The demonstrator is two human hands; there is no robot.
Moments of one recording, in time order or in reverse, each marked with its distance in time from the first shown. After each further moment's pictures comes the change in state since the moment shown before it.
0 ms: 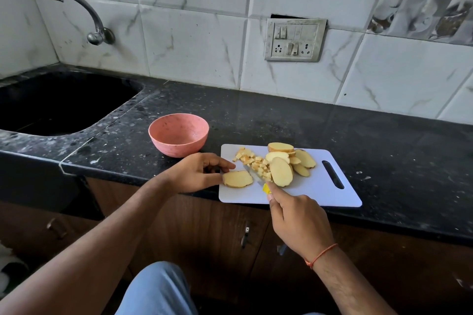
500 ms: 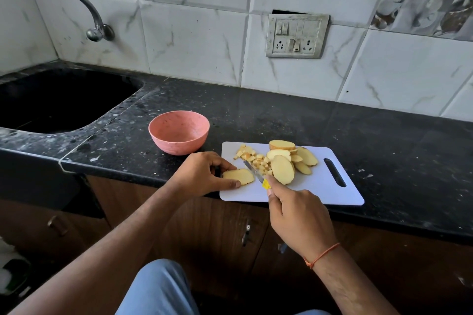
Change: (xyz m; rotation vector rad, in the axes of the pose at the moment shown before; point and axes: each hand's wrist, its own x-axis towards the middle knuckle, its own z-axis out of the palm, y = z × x) left_hand 0.000 0.004 0.025 0.141 0.264 -0.010; right_hand 0.001 -0.016 -0.013 0.030 0.012 0.004
